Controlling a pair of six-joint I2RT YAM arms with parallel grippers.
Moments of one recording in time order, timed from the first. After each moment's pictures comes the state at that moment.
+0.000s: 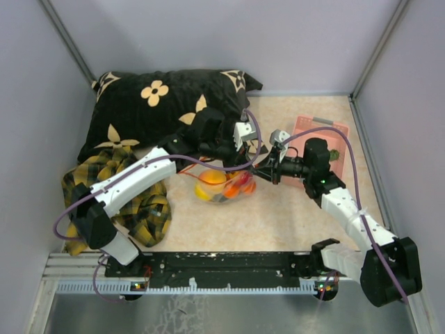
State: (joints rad) left arm -0.82 1.59 1.46 -0.40 0.61 0.16; right arm 0.30 1.06 0.66 0.17 -0.99 -0.05
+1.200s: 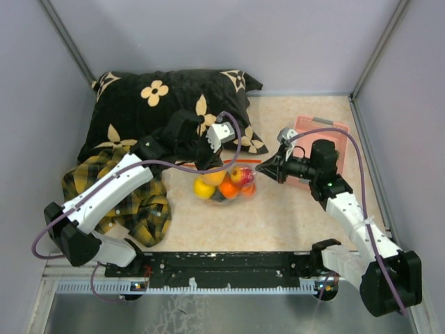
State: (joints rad) left arm -0.74 1.40 1.41 -0.66 0.30 0.27; right arm 0.25 0.99 0.66 0.07 -0.91 -0.03
